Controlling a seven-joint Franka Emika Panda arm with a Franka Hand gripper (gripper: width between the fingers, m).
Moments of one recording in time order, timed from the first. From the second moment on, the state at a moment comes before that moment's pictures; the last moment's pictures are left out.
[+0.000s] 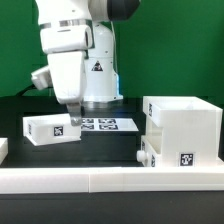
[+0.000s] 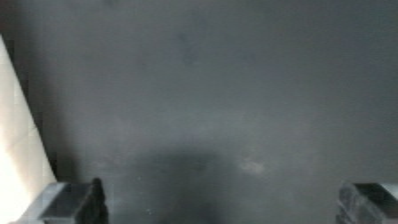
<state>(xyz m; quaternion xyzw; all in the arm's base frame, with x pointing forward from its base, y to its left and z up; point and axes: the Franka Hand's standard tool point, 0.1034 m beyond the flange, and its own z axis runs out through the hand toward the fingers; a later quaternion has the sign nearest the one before) 0.546 -0.076 0.086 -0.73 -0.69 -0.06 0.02</state>
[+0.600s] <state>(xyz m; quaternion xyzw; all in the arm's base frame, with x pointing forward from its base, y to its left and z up) 0.545 -0.074 0.082 -0.83 -0.55 -0.06 0.03</state>
